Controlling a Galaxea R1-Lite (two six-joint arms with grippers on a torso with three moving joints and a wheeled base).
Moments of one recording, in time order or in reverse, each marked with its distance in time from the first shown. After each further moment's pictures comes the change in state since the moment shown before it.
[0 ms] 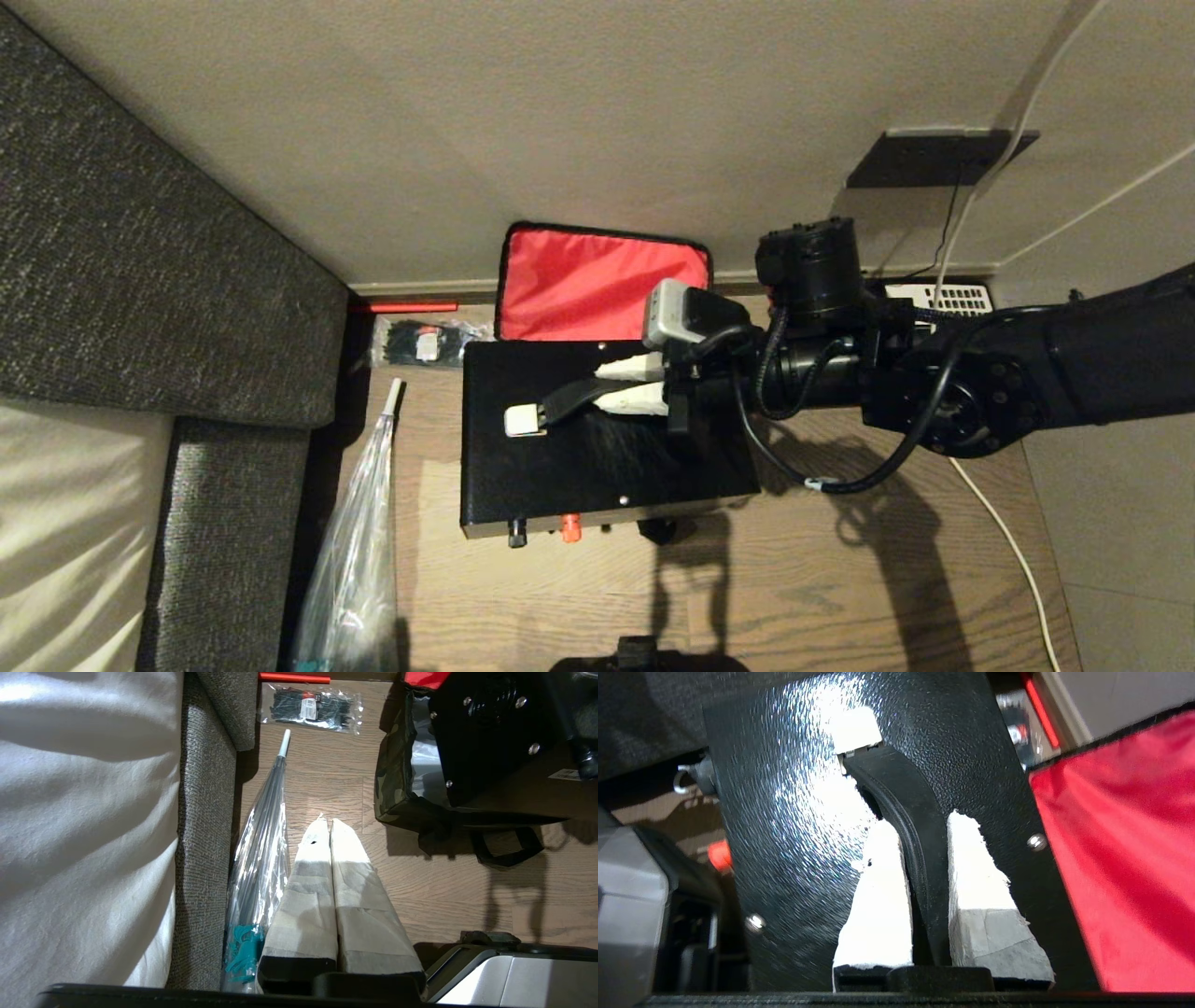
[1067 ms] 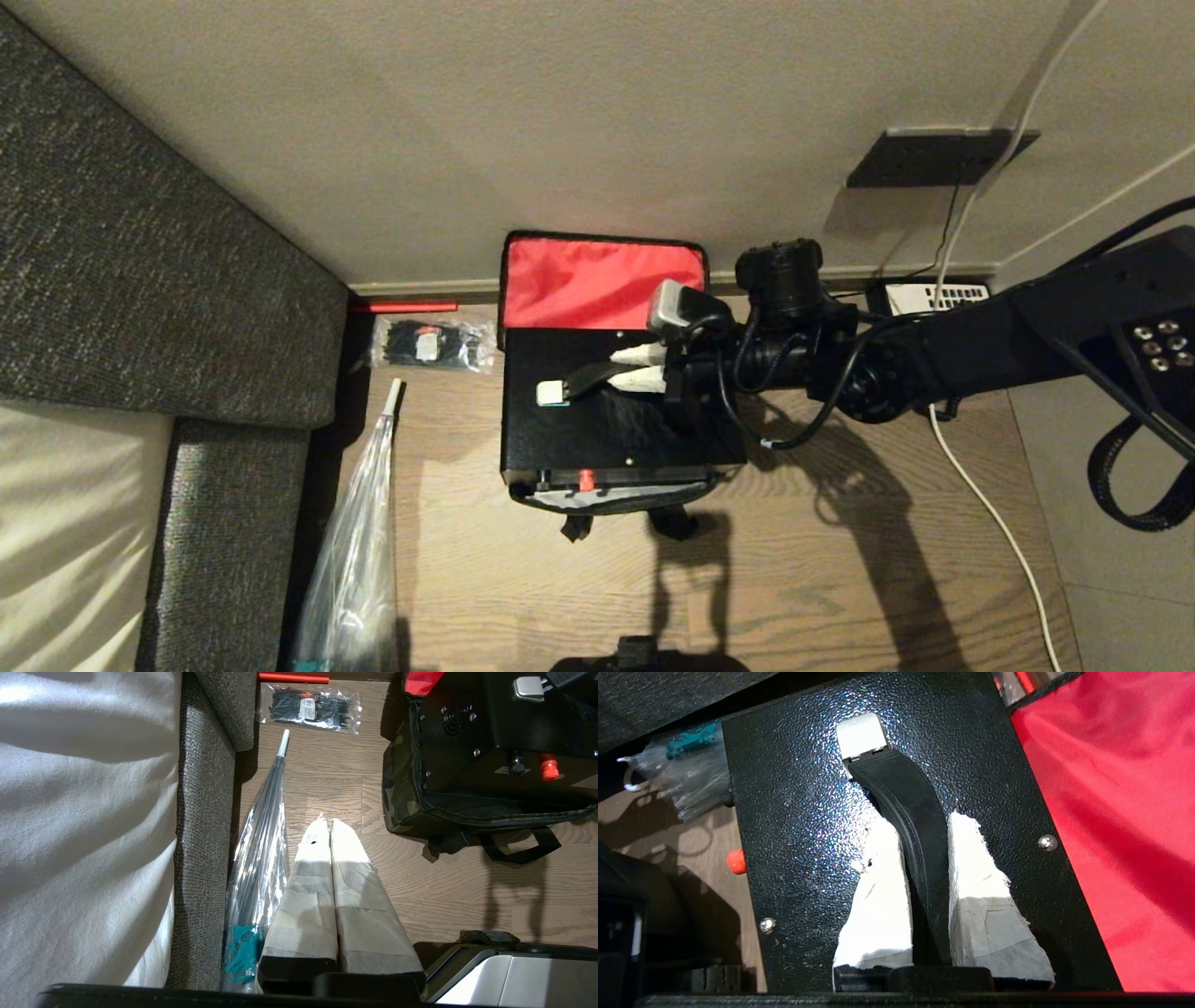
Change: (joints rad) left arm 0.000 0.000 0.000 0.000 0.000 0.000; right arm -0.114 0.198 -0.157 -0.037 0.054 0.017
